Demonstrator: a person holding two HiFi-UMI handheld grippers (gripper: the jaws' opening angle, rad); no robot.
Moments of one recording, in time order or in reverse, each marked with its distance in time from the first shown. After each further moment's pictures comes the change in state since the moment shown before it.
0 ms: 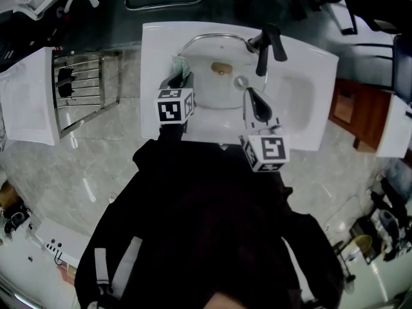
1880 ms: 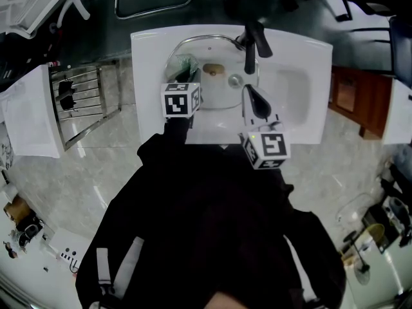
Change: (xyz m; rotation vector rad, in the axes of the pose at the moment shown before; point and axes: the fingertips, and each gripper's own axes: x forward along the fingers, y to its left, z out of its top) left arm 0.035 -0.045 0.016 0.062 0.049 -0.077; right arm -0.006 -0.025 -0.001 0.076 -0.002 -0.053
